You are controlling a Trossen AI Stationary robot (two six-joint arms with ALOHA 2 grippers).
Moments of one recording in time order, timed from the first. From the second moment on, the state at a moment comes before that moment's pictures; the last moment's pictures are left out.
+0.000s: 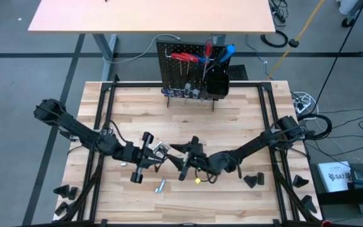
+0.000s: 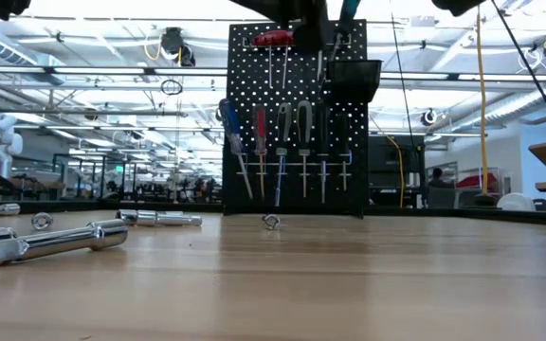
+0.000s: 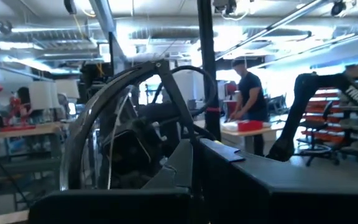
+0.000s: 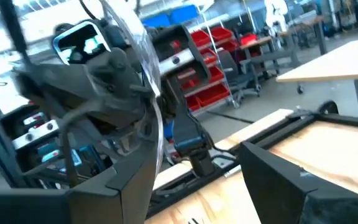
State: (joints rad) left arm -0.46 1.26 0.51 1.08 -0.17 0.17; right arm 0.40 1.92 1.11 0.99 0.73 0.34
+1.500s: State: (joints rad) left arm -0.48 1.25 0.52 0.91 -0.43 0.24; right arm 0.36 1.91 1.12 0.89 0.71 0.34
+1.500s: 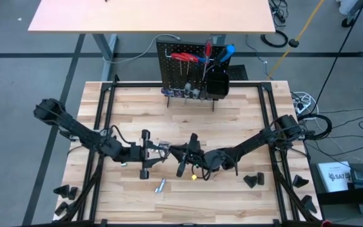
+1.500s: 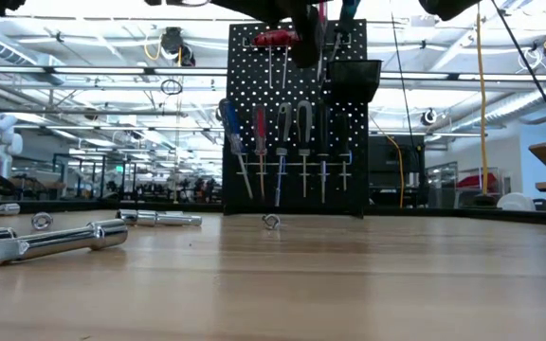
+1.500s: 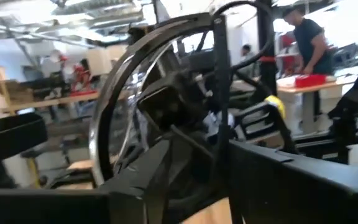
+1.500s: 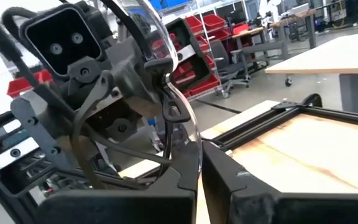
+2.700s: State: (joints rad) left arm -0.48 1.16 0.52 0.62 -0.52 -0.09; right arm 0.39 1.82 1.12 0.73 0.75 0.28
